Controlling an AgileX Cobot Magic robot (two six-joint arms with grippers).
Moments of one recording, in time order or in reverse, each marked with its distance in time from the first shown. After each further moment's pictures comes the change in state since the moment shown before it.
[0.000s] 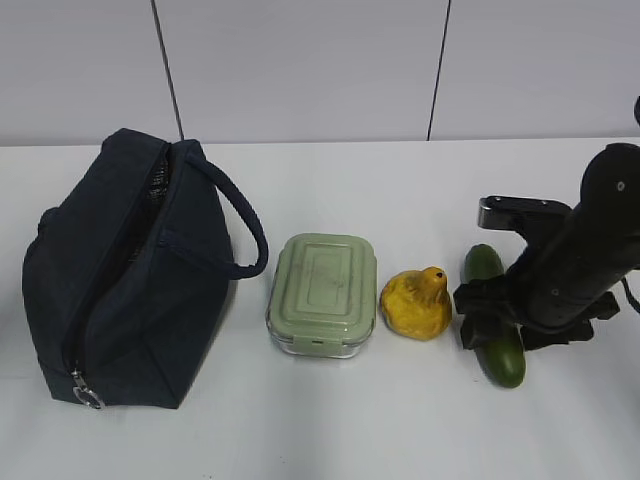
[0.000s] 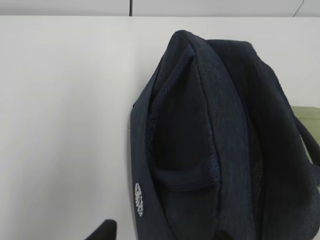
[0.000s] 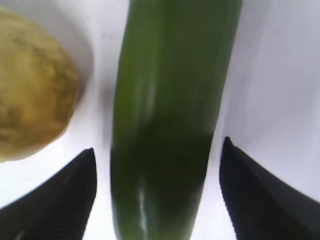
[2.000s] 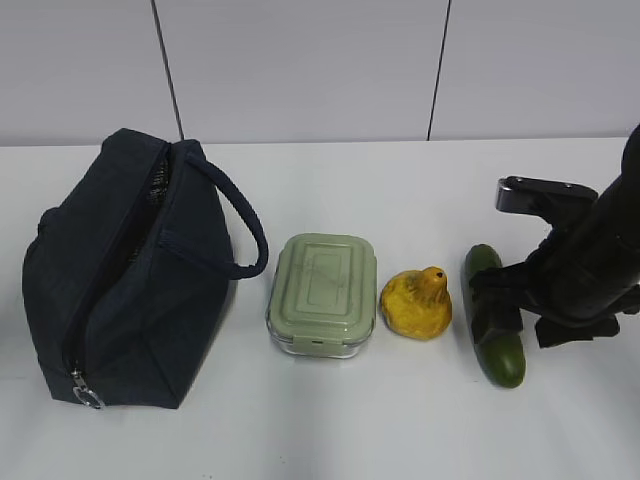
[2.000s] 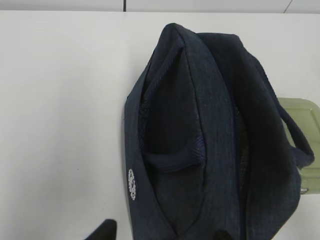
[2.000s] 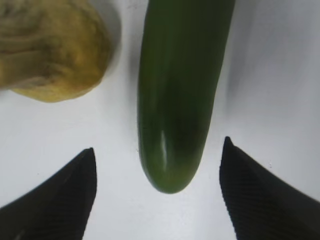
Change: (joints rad) left arm 0.000 -0.056 0.001 -0.007 0.065 -0.003; right arm 0.000 -0.147 0.025 0.025 0.127 0.007
